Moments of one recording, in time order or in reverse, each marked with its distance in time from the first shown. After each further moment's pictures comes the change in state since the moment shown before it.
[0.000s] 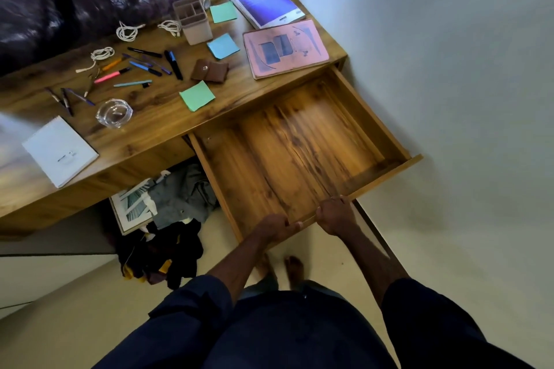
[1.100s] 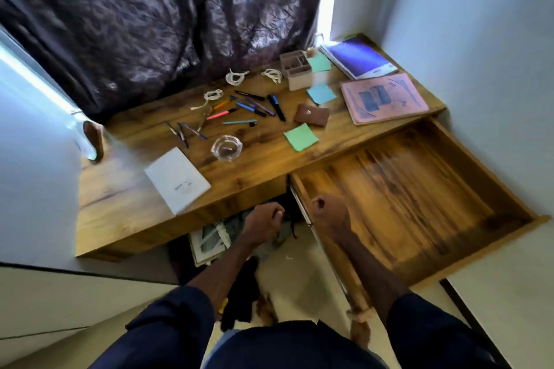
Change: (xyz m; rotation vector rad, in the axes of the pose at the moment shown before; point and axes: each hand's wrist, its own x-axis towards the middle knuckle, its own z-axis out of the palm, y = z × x) left_hand -0.085 -0.264 -0.201 -0.157 0.686 0.129; right_hand 0.108 -0.323 -0.076 0.603 0.350 0.055
